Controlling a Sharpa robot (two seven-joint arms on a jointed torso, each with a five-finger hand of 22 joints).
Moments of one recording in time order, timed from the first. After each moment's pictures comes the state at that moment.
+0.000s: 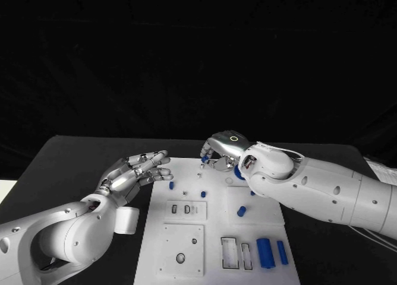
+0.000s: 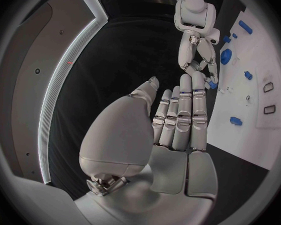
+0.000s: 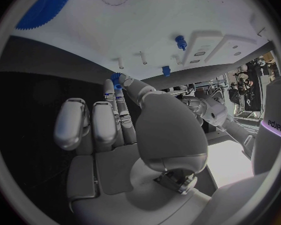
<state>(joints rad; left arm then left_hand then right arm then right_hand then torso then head) 1.17 -1.00 0.01 1.84 0.16 -0.36 0.51 1.42 -0.06 0.20 0.10 0.13 1.00 0.19 0.07 0.07 1.08 0.13 0.07 0.07 1.21 0.08 0.22 0.32 0.17 1.06 0.17 0.48 0.21 1.27 -0.63 0.05 1.36 -1.83 -0.35 -0.10 1.29 -0.08 0.49 -0.09 0.13 1.17 0.12 0.07 0.11 1.27 0.05 0.06 0.08 1.46 -0.02 1.25 1.07 0.10 1.39 0.08 1.31 1.08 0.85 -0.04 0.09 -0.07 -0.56</state>
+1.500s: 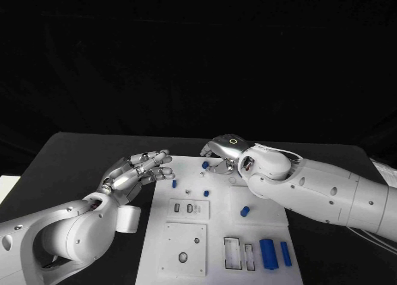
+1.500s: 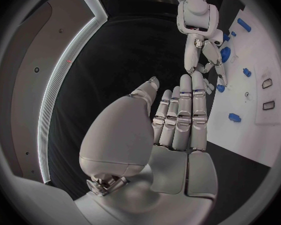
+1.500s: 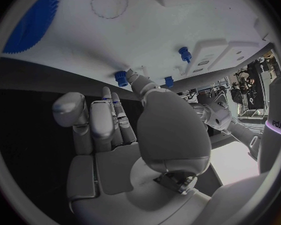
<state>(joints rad) 1.17 -1.00 0.01 1.84 0.16 -0.36 0.50 1.42 -0.06 0.20 0.10 0.13 0.99 0.20 0.07 0.07 1.07 0.14 0.07 0.07 1.21 0.08 0.21 0.33 0.17 1.05 0.17 0.47 0.21 1.27 -0.61 0.05 1.34 -1.83 -0.29 -0.14 1.29 -0.17 0.36 0.02 0.08 0.95 0.15 0.07 0.07 1.02 0.10 0.08 0.07 1.47 0.01 1.23 1.01 0.12 1.32 0.11 1.20 0.88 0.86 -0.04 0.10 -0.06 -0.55</state>
